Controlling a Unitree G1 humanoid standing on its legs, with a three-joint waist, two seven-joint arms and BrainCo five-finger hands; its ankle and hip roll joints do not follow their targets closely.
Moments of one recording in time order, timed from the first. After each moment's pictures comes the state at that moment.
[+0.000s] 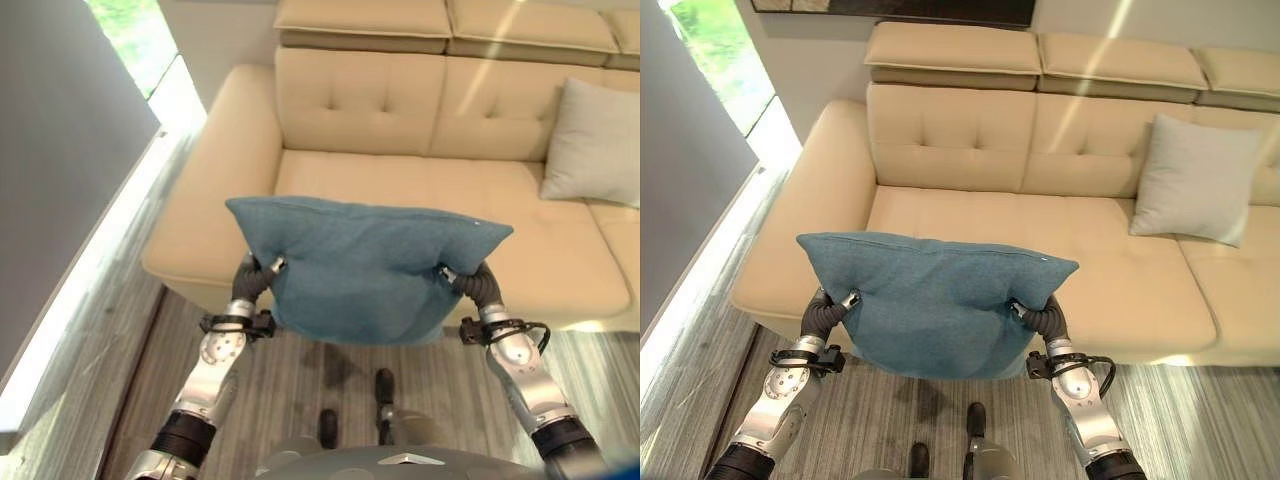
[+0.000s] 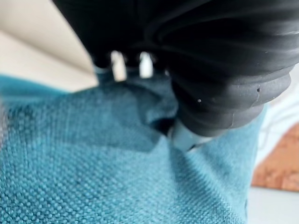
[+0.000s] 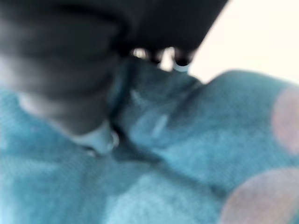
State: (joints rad) left arm 0.00 0.36 -0.23 0.20 -0.42 -0.24 0.11; right arm 0.00 -0.37 0.21 0.19 0.19 -0.21 -0.14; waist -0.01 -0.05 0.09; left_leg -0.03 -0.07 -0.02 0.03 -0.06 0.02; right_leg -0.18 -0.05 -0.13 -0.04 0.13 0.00
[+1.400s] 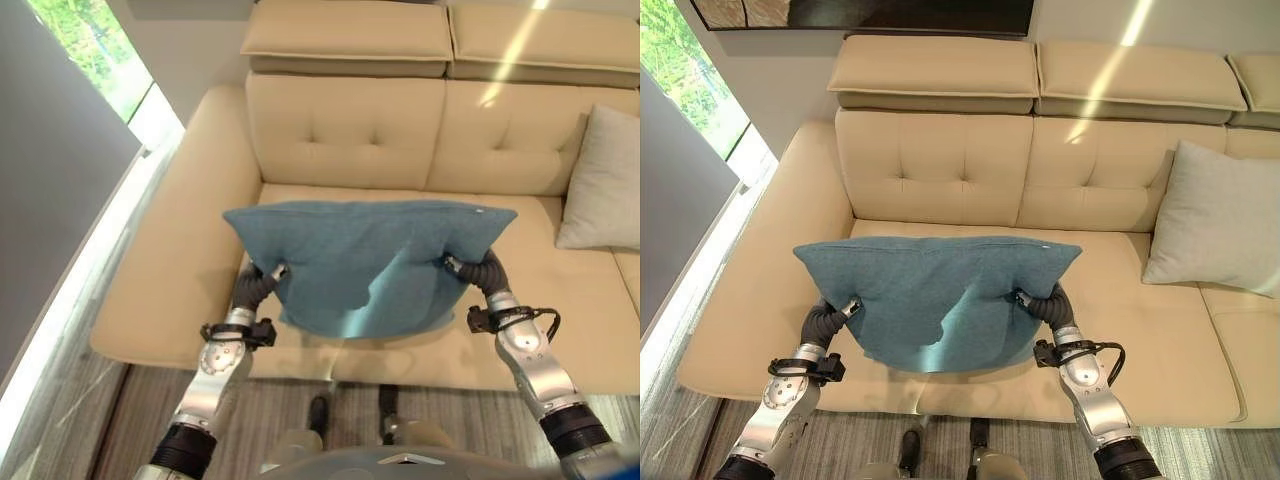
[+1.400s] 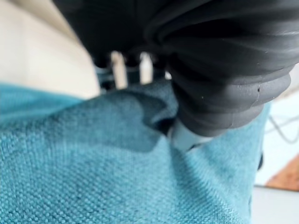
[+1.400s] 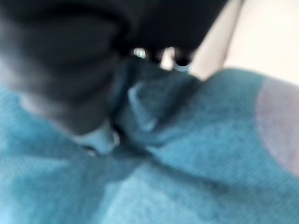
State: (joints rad) left arm 0.01 0.35 -0.20 0.15 -0.42 -0.22 0.09; right arm -0.06 -0.43 0.18 0.17 0.16 -0.20 -0.14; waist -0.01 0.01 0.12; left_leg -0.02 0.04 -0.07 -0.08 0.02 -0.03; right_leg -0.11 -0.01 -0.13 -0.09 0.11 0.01
